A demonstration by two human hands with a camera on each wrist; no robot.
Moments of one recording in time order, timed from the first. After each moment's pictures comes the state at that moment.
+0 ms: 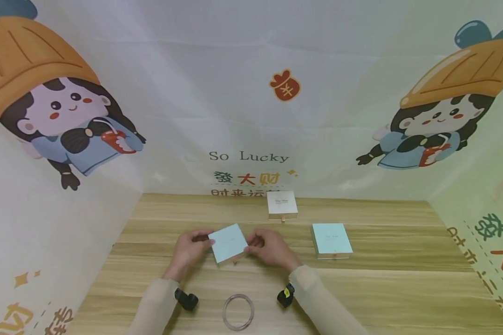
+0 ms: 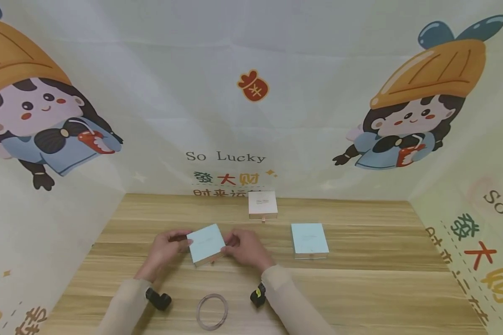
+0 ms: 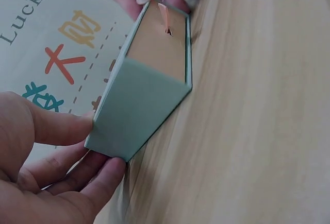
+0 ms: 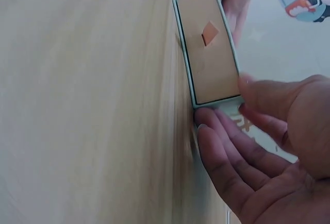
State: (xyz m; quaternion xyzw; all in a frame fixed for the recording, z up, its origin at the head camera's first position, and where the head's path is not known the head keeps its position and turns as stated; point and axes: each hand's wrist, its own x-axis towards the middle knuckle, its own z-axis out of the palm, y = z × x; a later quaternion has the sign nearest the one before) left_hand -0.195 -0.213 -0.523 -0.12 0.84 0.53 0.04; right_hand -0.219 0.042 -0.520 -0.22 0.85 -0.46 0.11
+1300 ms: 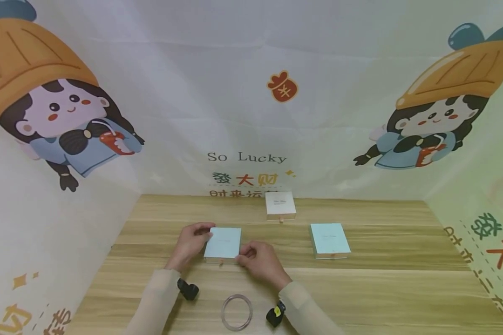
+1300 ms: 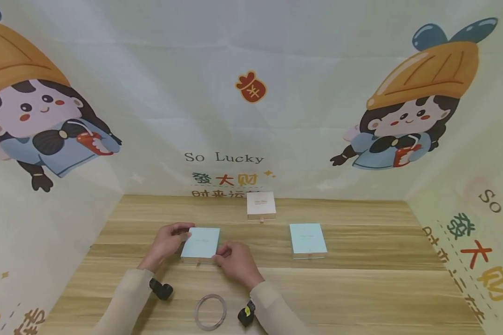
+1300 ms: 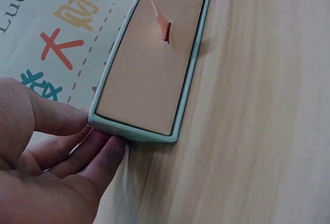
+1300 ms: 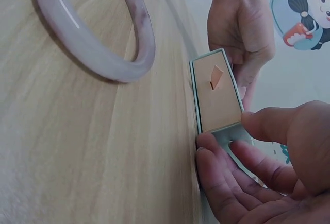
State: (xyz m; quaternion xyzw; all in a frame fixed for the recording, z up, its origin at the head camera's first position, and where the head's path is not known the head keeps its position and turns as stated) left_hand -0.219 -0.212 -0.524 -0.09 0.84 0.53 0.04; right_hand -0.183 0.019 -0.528 -0.13 0.85 -0.50 0.09
